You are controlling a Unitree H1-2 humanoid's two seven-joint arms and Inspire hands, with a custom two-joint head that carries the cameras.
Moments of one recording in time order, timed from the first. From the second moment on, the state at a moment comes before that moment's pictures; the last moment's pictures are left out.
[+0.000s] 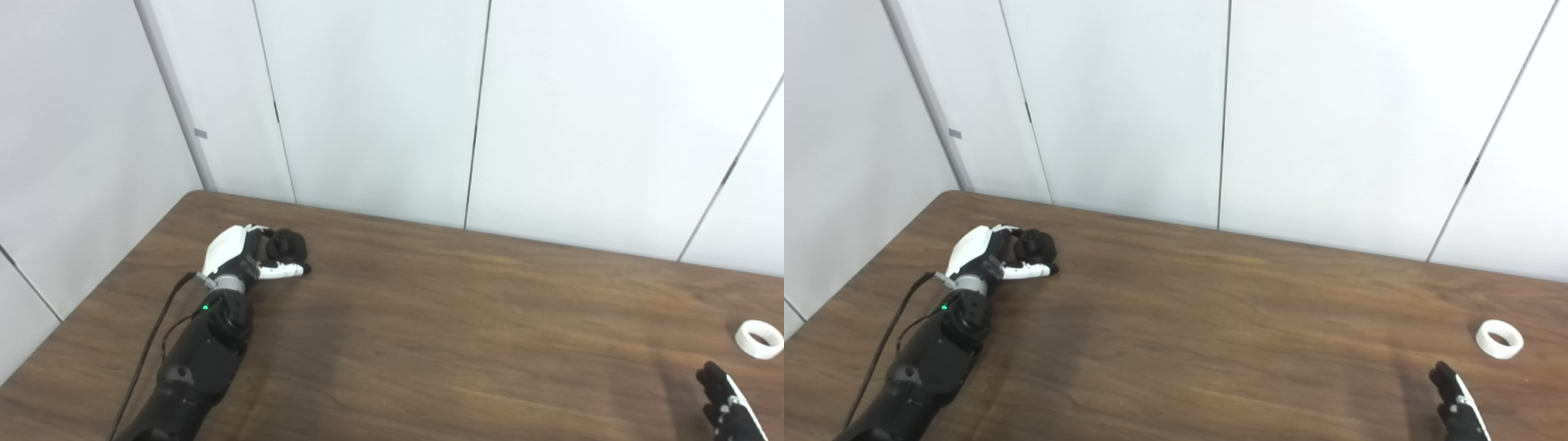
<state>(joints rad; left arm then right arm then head) -0.48 0.46 -0.01 0.55 0.50 0.28 0.16 0.18 -0.11 -0.10 -0.30 -0.01 0.07 0.07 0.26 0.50</state>
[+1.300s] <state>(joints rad) -0.47 0.43 0.01 0.58 0.43 0.14 0.29 0.19 -0.11 -0.10 -0.31 -0.02 0.07 0.07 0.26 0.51</state>
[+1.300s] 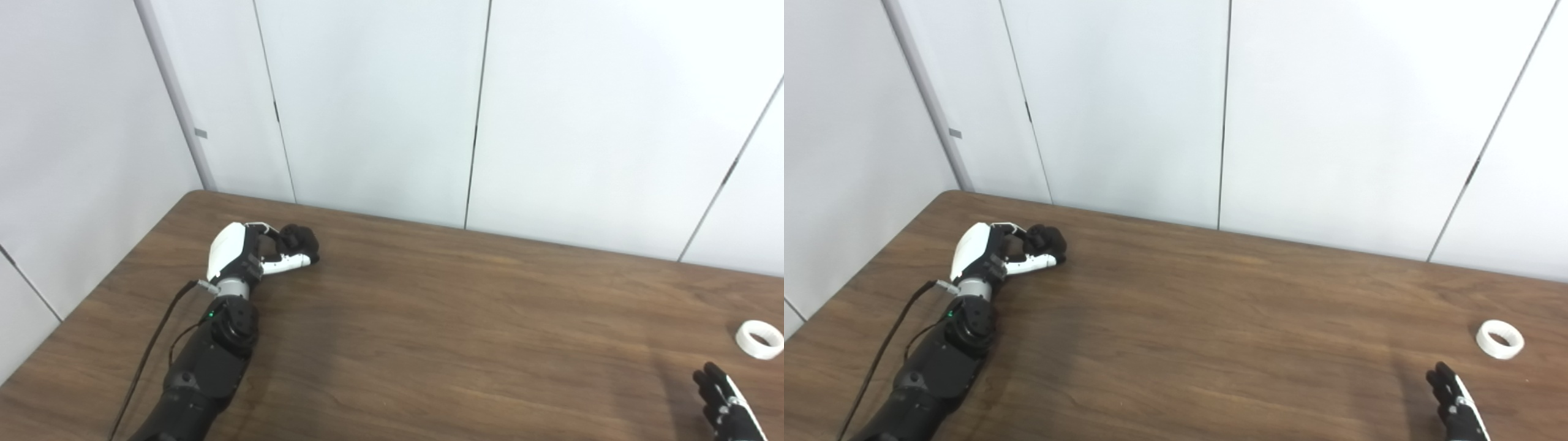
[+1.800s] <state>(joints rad) -0.33 0.44 -0.08 0.22 0.53 0.15 0.22 0.19 -0.11 -0.09 -0.31 -0.02 0.09 0.09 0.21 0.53</state>
